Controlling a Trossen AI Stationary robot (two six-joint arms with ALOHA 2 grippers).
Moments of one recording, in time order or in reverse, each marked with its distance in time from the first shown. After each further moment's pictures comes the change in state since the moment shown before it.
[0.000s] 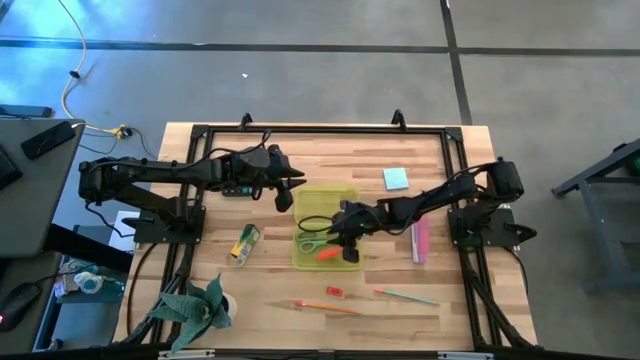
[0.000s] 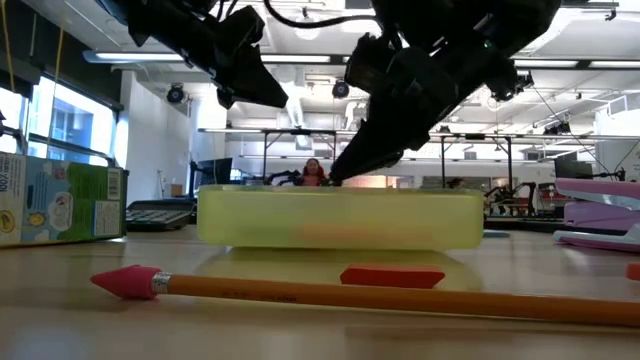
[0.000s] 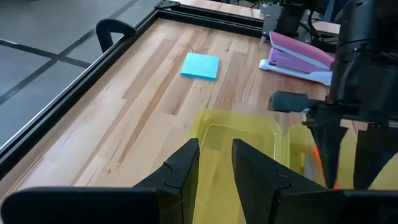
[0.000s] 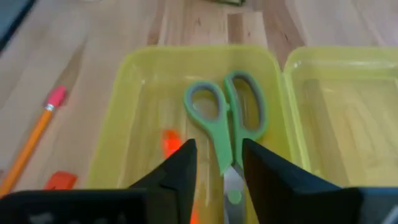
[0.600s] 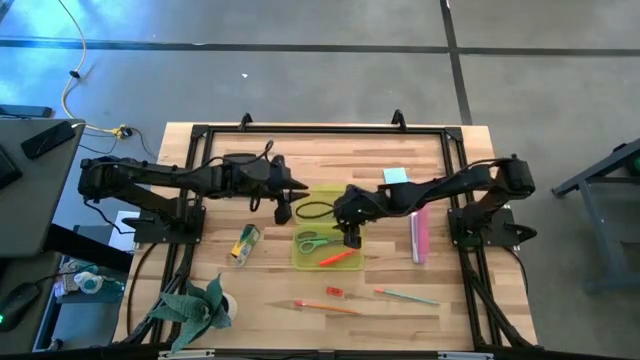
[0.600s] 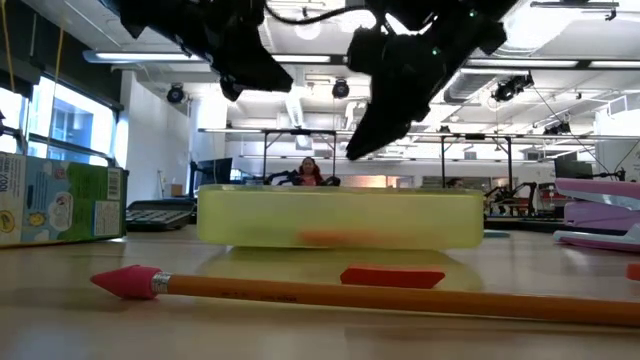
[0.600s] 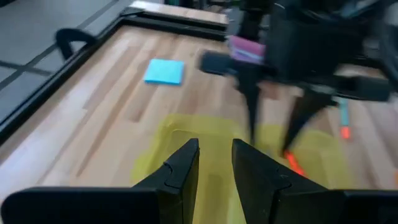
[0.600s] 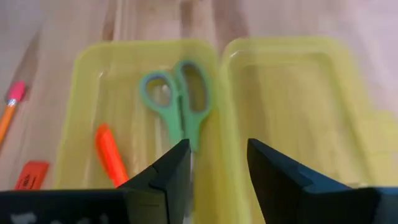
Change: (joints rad) left arm -0.118 0.000 0.000 0.033 0.011 -0.019; right arm -0.061 -0.097 0.128 -0.360 0.056 -0.019
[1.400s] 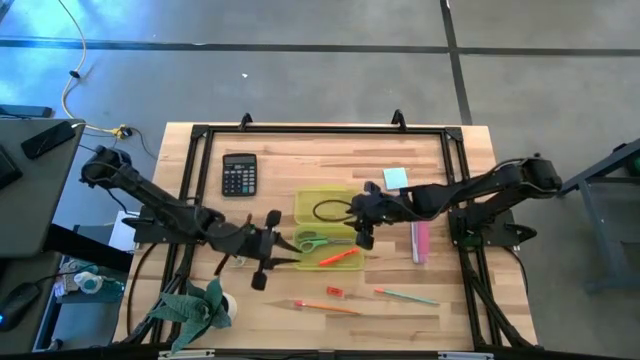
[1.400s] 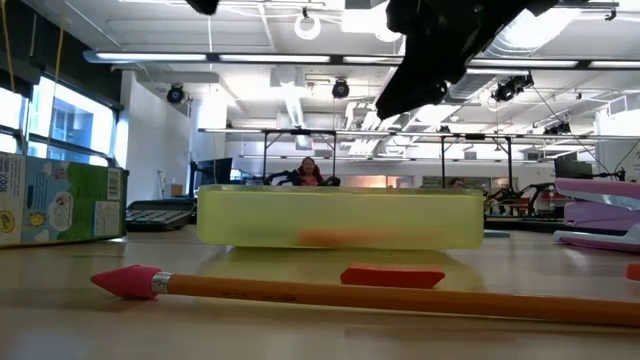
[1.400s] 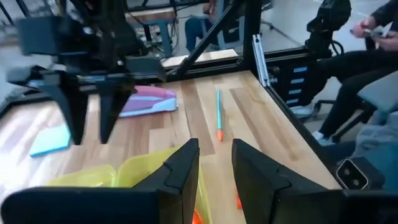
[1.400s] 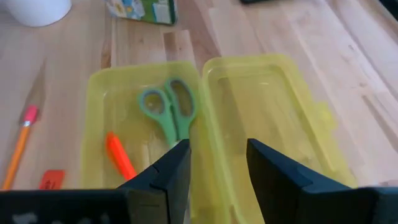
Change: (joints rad) left arm -0.578 0.003 0.000 0.144 -0.298 0.090; right arm 0.092 -0.212 -0.080 -0.057 0.187 0.111
